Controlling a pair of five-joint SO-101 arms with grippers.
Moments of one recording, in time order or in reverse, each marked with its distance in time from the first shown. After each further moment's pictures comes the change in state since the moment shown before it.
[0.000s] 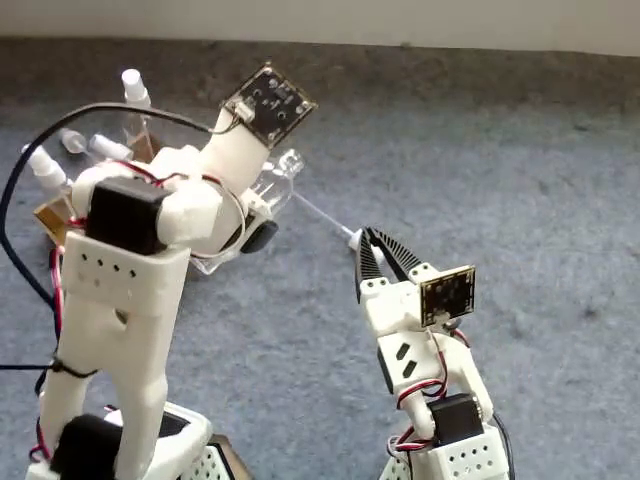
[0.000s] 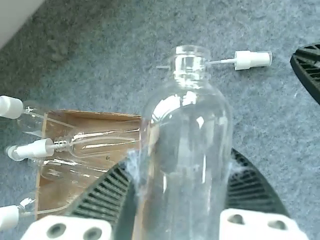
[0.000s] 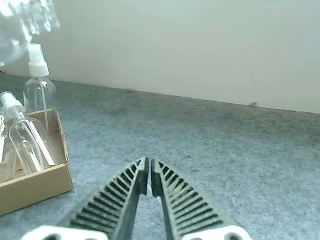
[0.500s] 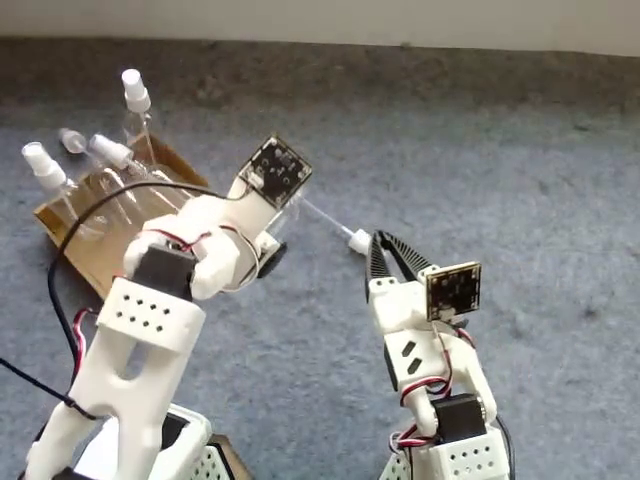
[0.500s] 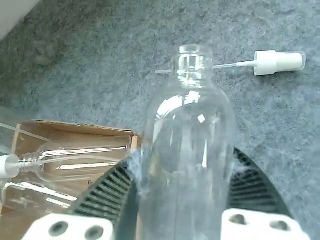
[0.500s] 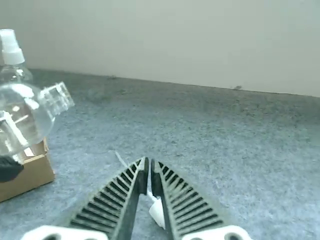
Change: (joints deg) left arm -0.4 -16.8 48.5 -38.9 0.0; right arm 4.2 0.0 0.0 3.3 0.0
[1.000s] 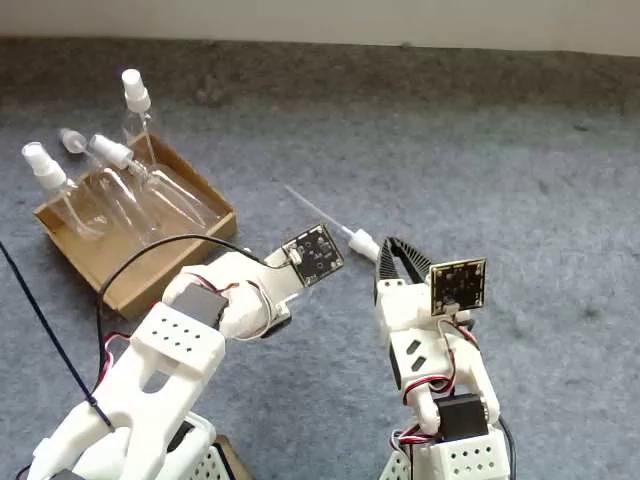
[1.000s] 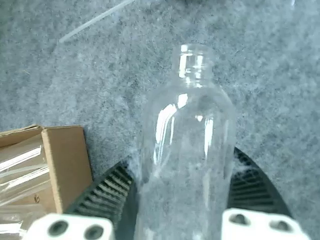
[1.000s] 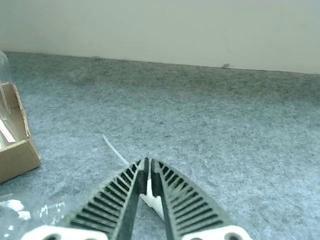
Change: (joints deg) left arm 6.6 -1.1 22.0 -10.0 -11.5; right arm 1.8 0.0 0.0 4.4 0.0
